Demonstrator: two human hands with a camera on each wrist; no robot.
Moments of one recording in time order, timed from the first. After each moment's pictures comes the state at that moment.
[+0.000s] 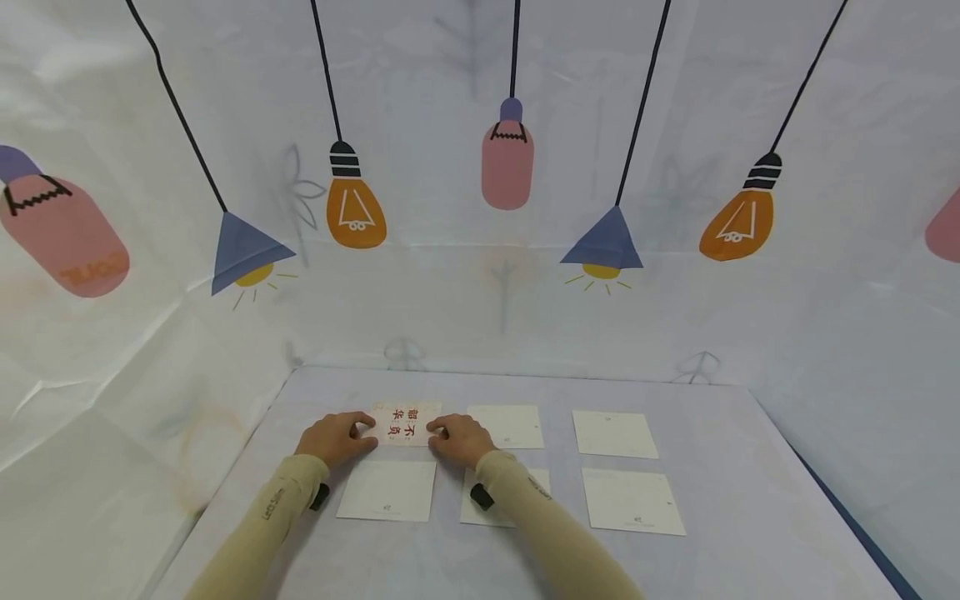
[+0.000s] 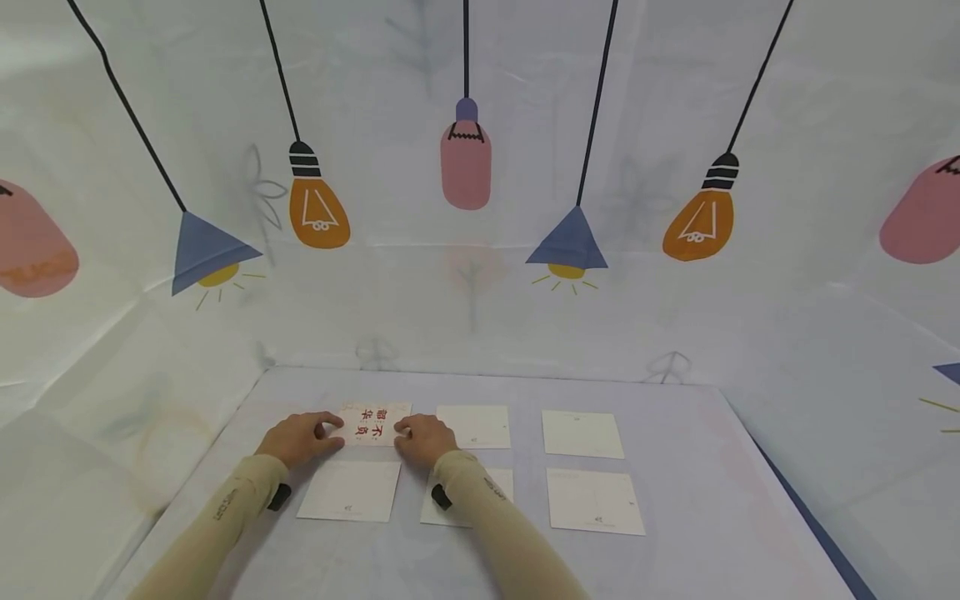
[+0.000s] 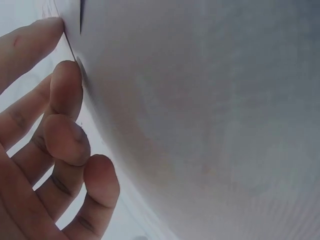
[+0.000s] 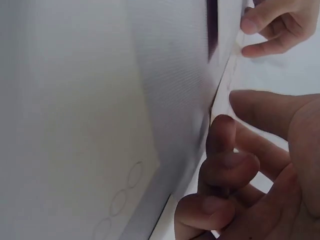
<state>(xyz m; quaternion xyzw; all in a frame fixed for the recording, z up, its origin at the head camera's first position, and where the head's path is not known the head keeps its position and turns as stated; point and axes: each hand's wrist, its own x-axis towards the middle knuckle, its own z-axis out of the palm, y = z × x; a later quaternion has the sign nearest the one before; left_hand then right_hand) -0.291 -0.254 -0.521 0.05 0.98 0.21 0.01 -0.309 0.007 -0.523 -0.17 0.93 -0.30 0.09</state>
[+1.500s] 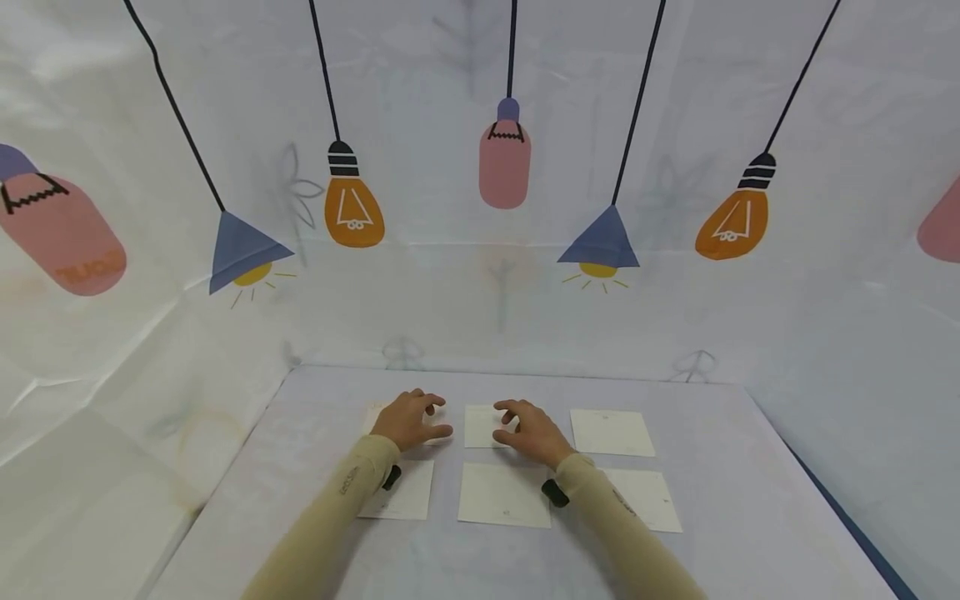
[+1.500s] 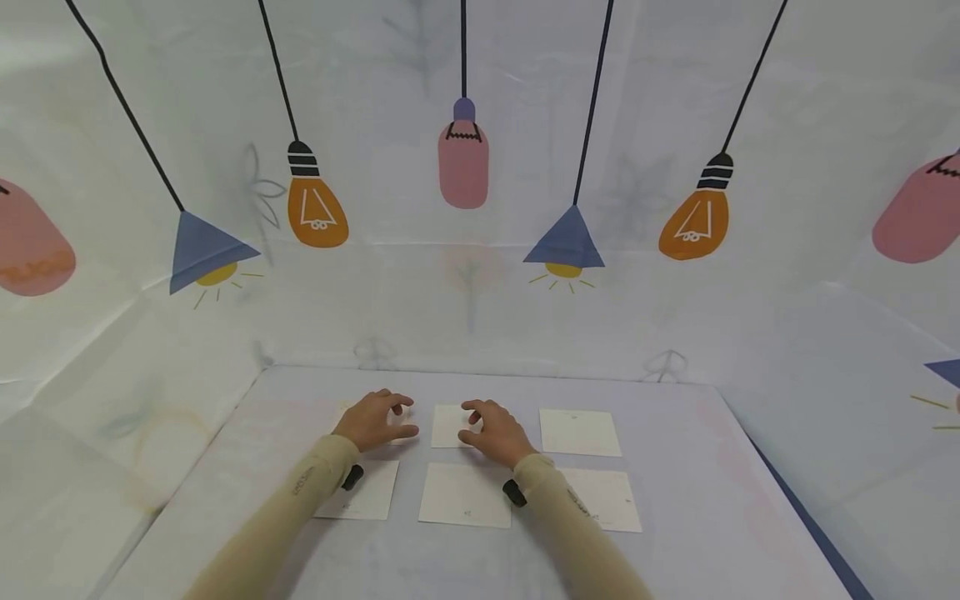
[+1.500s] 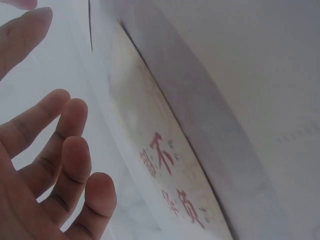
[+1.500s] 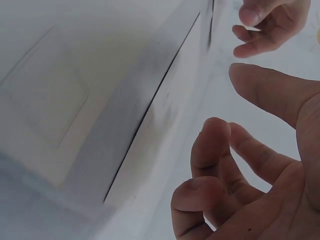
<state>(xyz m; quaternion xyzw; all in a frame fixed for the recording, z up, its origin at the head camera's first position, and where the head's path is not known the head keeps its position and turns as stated) -0.317 -0.144 -0.510 0.17 0.96 0.20 -0.03 -0.307 0.130 -0.515 -0.19 0.91 -0.36 0.04</state>
